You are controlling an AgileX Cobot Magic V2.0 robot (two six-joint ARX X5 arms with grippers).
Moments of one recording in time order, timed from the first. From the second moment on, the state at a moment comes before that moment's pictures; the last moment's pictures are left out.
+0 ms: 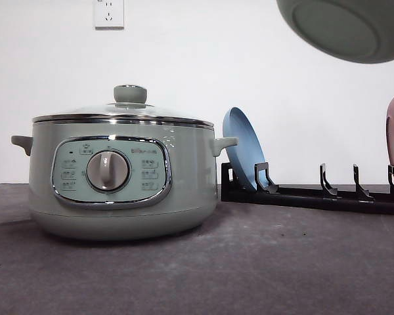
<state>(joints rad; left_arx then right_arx) -0.12 0.76 1.11 -0.96 0.44 0.01 0.61 1.39 1.72 -1.26 0.11 -0.13</state>
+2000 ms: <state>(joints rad) -0.12 0.76 1.11 -0.96 0.44 0.01 1.09 1.49 0.92 -0.75 0.16 0.10</state>
